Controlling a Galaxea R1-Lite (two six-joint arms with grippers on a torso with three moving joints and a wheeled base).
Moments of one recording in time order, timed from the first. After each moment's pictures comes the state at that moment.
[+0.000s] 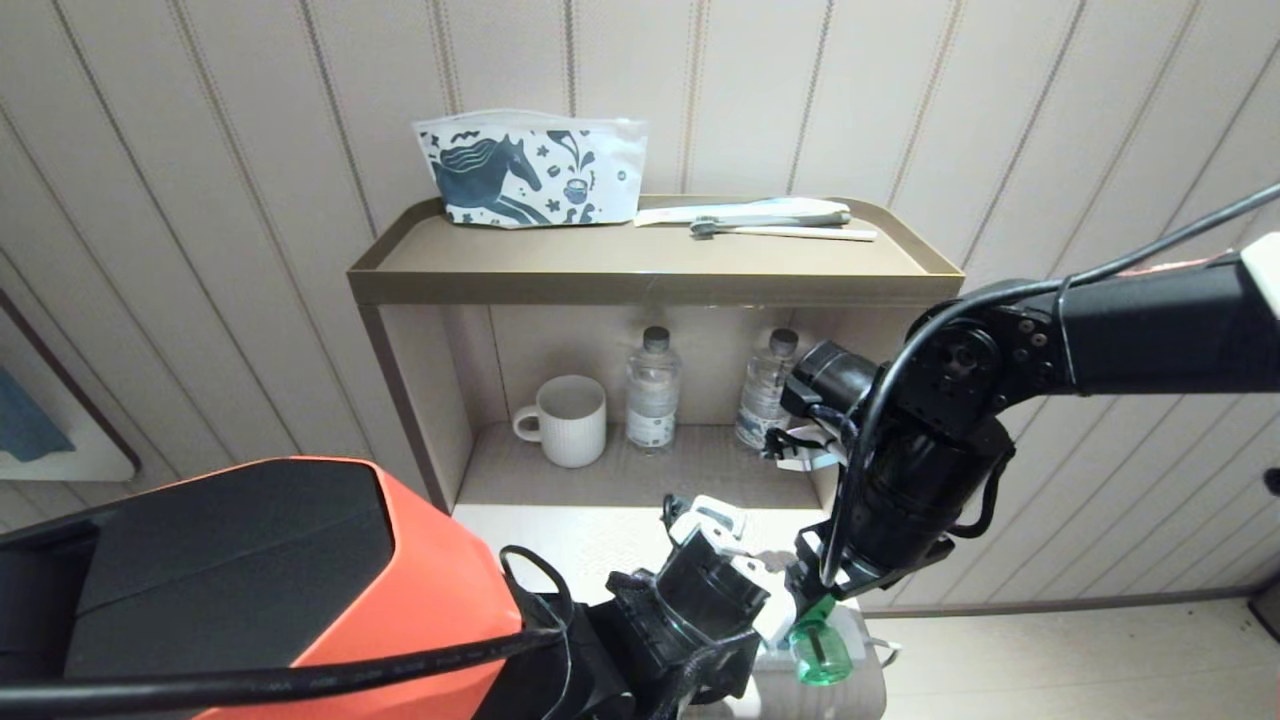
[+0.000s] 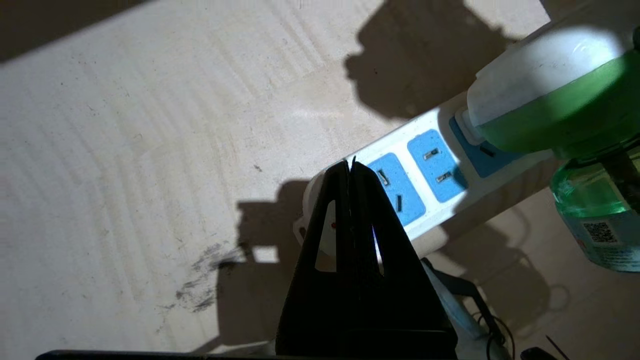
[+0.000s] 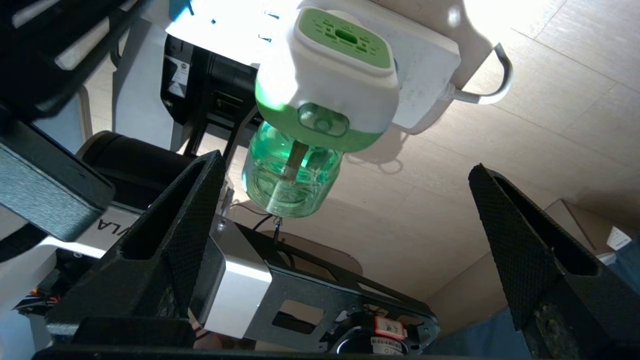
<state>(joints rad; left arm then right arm) -1.06 2.20 -1.08 -0.40 0.35 -0.33 0.50 1.97 -1.52 0.93 0.04 0.16</state>
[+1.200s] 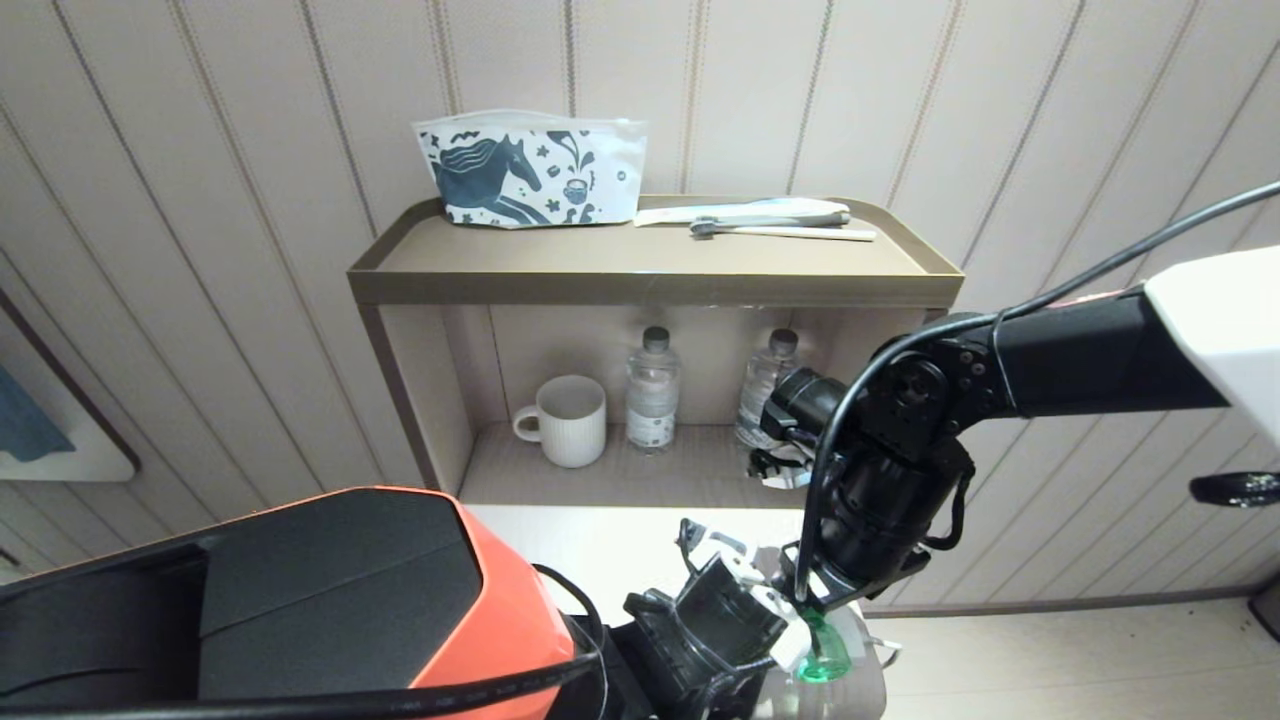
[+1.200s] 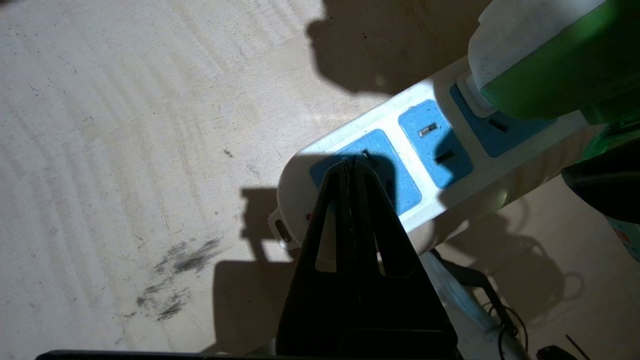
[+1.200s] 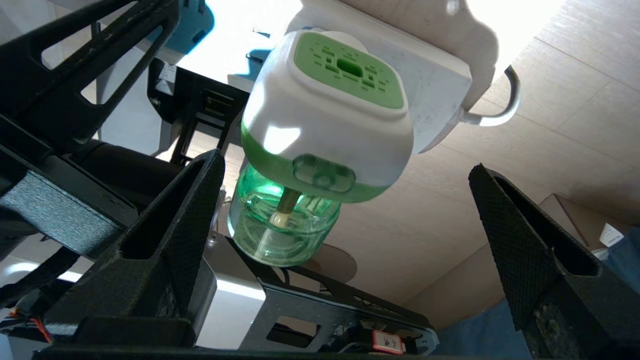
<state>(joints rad) -1.08 2.27 -1.10 -0.40 0.36 -0.33 0.51 2.03 -1.50 0.87 0.02 0.16</state>
